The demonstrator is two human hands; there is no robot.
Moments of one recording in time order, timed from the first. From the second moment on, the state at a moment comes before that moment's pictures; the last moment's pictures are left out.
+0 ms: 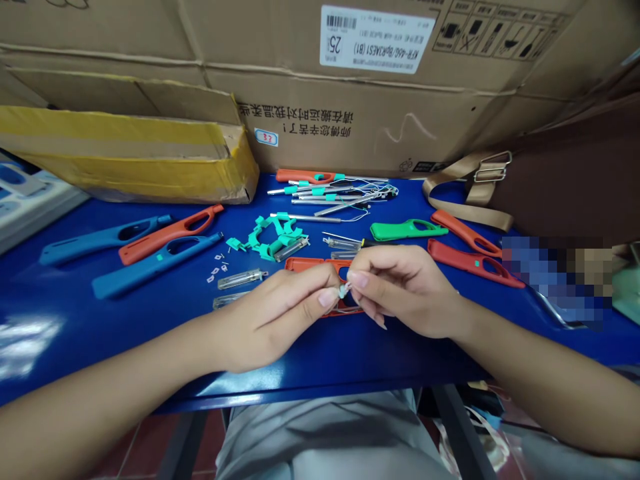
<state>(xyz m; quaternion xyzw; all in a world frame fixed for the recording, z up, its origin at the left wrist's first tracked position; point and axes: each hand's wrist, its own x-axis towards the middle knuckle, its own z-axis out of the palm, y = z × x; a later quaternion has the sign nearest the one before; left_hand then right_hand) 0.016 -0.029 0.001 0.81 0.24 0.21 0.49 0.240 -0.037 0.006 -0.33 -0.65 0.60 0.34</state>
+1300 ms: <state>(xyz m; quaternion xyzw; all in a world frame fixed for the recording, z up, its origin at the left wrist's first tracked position) 0.016 -0.016 0.003 0.88 0.34 0.11 0.30 0.258 -0.021 0.012 -0.37 -0.87 0.32 0.03</state>
